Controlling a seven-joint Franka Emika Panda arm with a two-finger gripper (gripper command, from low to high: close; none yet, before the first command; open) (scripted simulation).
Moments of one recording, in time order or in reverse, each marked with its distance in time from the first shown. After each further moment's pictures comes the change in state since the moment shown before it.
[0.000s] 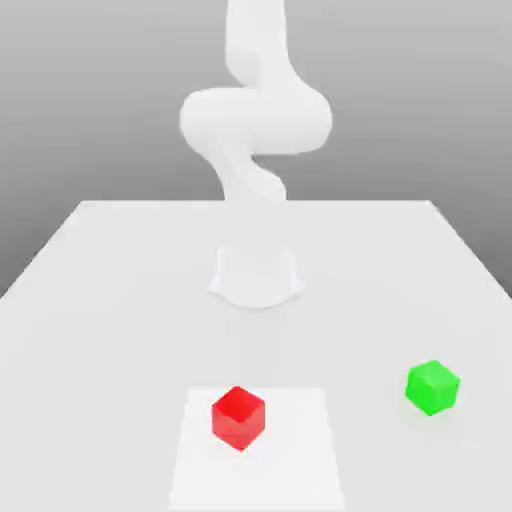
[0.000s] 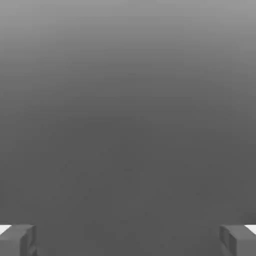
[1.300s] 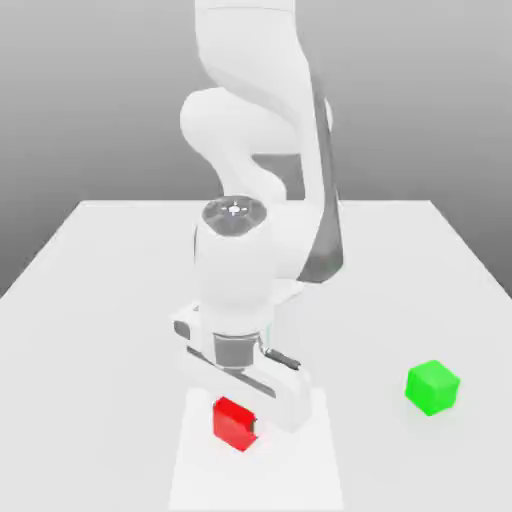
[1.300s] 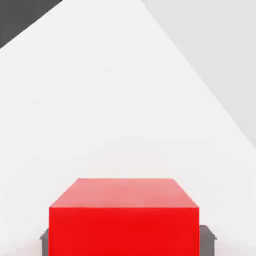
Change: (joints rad) arm -0.042 0.967 0.011 -0.391 -0.030 0.647 0.549
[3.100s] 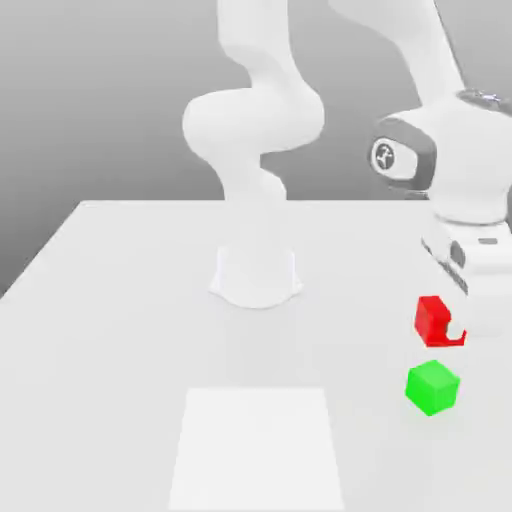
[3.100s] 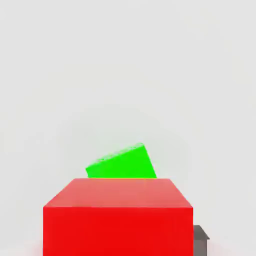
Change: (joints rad) arm 0.533 -0.250 0.211 0.019 -0.029 -0.275 -1.620
